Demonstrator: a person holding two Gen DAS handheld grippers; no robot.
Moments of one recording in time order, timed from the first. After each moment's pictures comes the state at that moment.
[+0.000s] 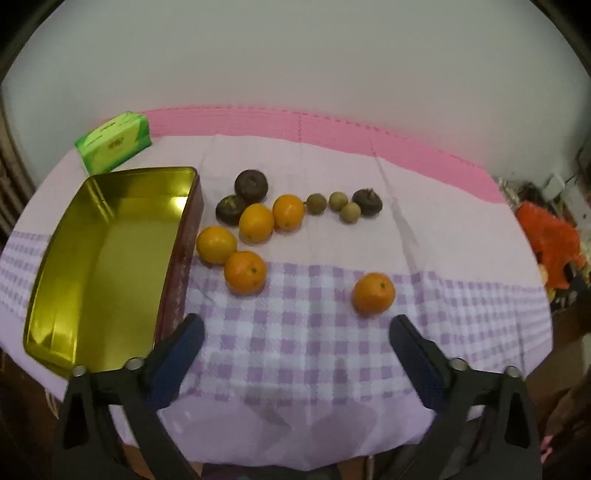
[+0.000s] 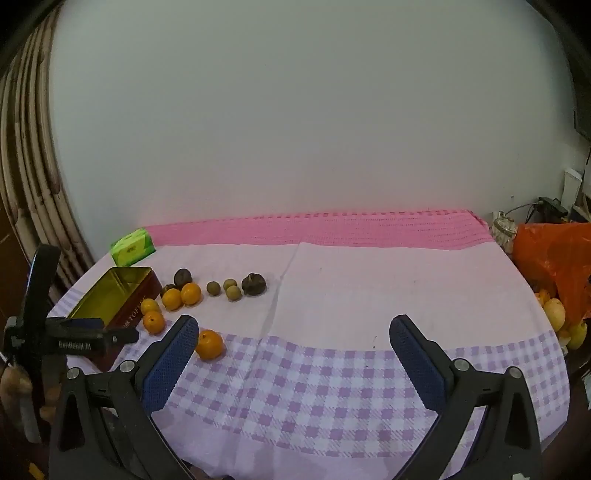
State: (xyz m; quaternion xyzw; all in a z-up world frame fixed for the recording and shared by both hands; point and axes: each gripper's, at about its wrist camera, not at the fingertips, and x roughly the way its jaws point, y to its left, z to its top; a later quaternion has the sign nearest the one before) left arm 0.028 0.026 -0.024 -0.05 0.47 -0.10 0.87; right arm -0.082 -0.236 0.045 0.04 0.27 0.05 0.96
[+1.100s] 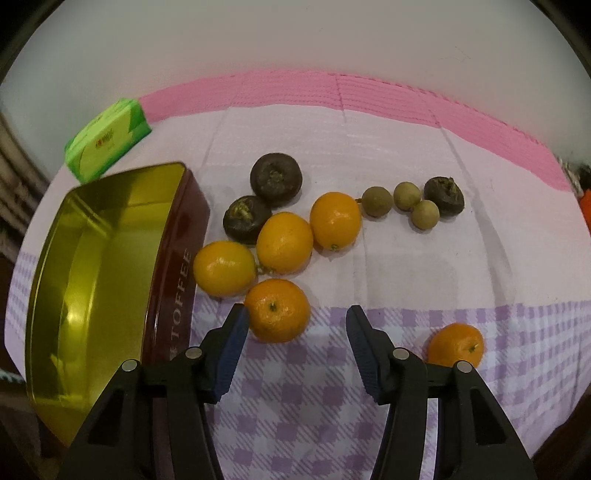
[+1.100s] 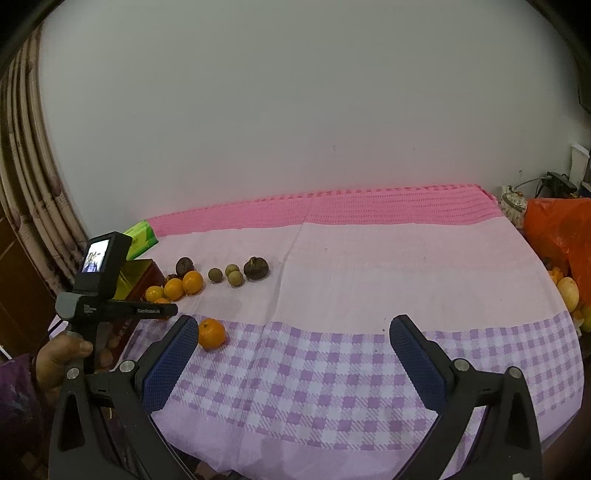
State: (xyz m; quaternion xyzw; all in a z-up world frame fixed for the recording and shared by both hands) left arm 0.116 0.016 -0.076 0.02 0.53 -0.02 0.85; right arm -0.069 -0.248 0.028 0.07 0.31 0.06 0.95
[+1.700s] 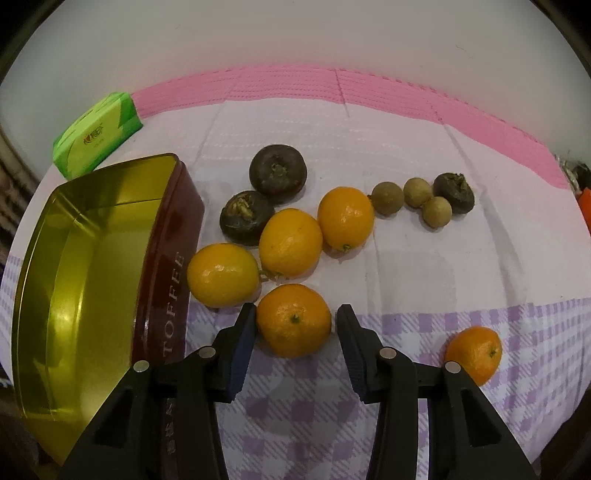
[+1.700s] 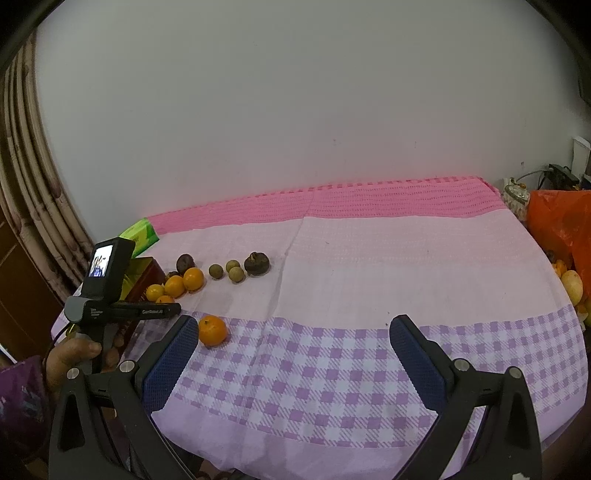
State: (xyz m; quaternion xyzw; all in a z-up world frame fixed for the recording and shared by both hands) left arm 0.124 0.018 -0.091 0.01 0.53 -0.03 0.84; right arm -0.064 -0.249 0.023 0.08 0.32 0.06 0.94
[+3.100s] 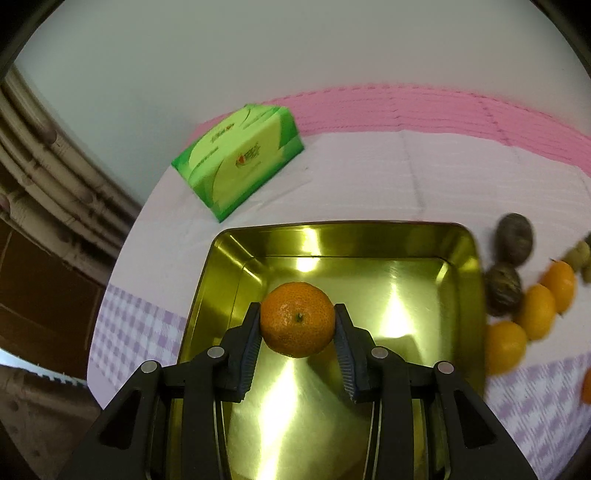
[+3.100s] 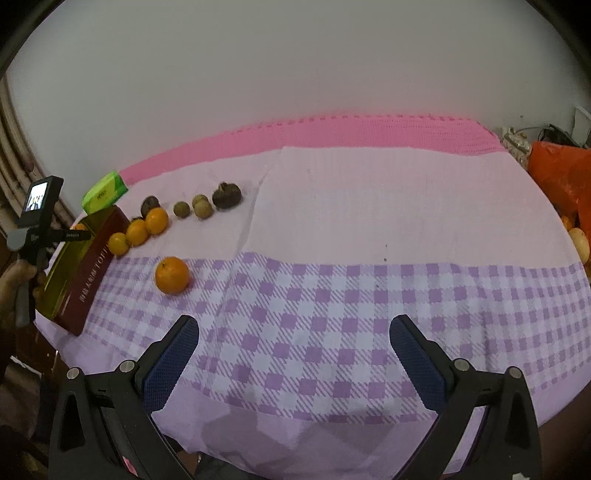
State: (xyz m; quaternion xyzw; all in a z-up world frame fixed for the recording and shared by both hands) left arm 0.162 0.161 -0.068 0.10 0.51 0.12 0.84; right arm -0.042 -0.246 -0.039 0.07 0.42 0.03 0.90
